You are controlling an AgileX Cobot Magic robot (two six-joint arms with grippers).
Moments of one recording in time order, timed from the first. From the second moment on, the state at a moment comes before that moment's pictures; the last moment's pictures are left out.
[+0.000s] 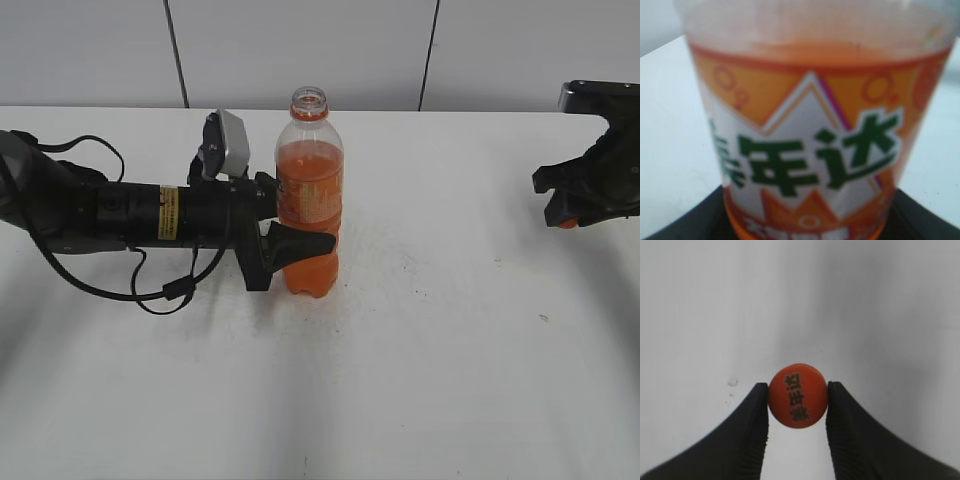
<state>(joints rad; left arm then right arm) -0.30 2.19 -1.07 1.25 -1.06 -0.55 0.03 1.87 -1.13 0.16 0.53 -0.18</state>
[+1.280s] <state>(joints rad) -0.30 2.19 -1.07 1.25 -1.06 -0.55 0.09 2.03 -1.13 0.18 0.41 -0.22</state>
